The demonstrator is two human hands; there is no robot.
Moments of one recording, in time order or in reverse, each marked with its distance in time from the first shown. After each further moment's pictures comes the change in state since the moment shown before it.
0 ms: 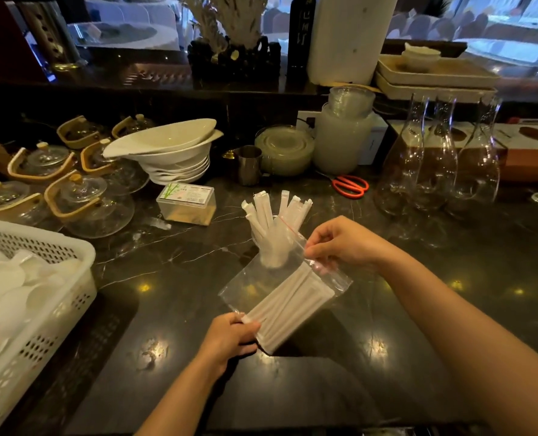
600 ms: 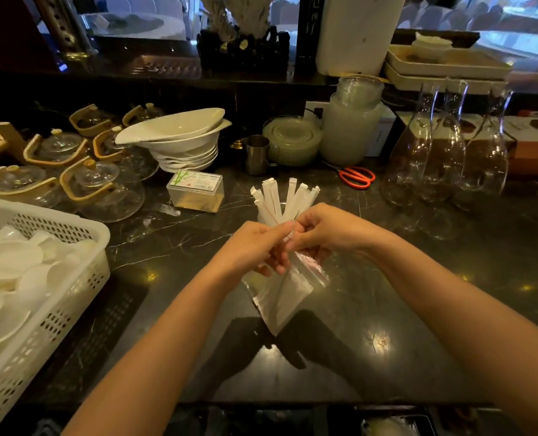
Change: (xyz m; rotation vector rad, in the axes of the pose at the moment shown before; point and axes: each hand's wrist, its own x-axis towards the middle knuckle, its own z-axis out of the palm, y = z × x) left_hand -0.054 0.120 0.018 0.343 -0.233 0.451; right_hand -0.009 -0.033 0.024 -0.057 -0.157 -0.074
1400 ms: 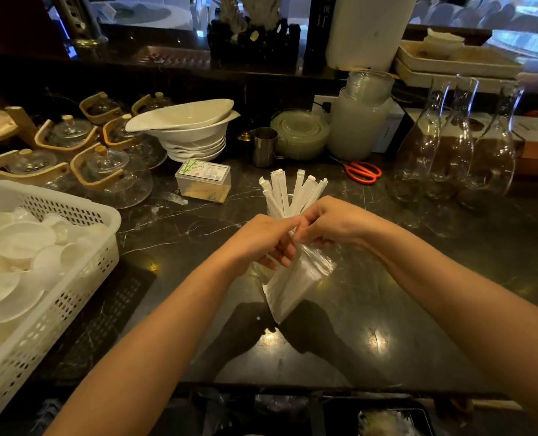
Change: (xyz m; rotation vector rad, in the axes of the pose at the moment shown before) left_hand 0.001 -0.003 0.000 0.038 -0.018 -0.116; right_hand 0.007 -0.004 0.009 -0.067 0.080 0.118
